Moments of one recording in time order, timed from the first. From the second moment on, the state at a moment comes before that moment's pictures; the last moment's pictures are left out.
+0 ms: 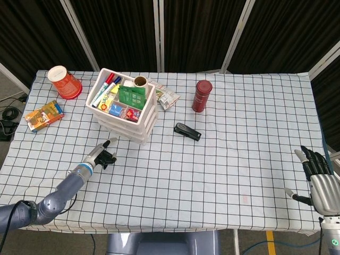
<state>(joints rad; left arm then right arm) -0.80 -1.37 -0.23 -1.61 0.30 0.60 -0.13 0.08 -1.09 0.06 -1.56 -1.57 1.54 0.20</state>
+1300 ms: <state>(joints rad) -0.89 -1.49 -0.22 -1.45 0.29 0.56 -0.12 0.08 -1.09 0.07 -1.55 -1.57 1.54 0.22</state>
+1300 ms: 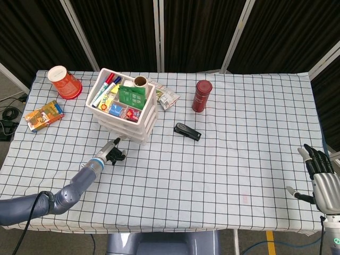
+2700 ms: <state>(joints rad) -0.87 -1.55 -0.24 -1.36 0.42 0.48 -0.22 0.08 -1.10 0.06 -1.55 -1.58 1.54 0.20</state>
